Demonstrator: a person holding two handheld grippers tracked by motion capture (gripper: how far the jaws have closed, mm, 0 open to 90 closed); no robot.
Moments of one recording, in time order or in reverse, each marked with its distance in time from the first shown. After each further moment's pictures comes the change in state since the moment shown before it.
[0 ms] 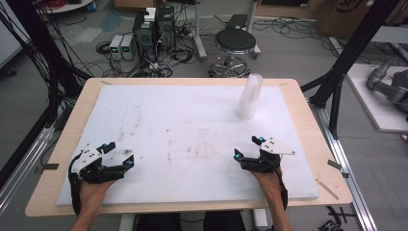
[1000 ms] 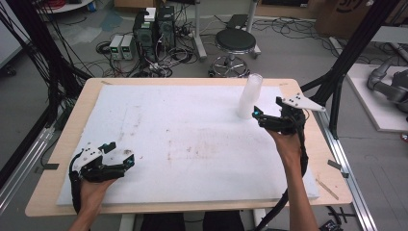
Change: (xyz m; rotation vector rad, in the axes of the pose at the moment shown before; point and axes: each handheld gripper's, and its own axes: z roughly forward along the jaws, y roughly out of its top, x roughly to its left) left arm 0.002 0.001 0.003 0.033 -0.002 -0.024; right arm -0.039 0.134 -0.027 -0.026 -0.196 0.021
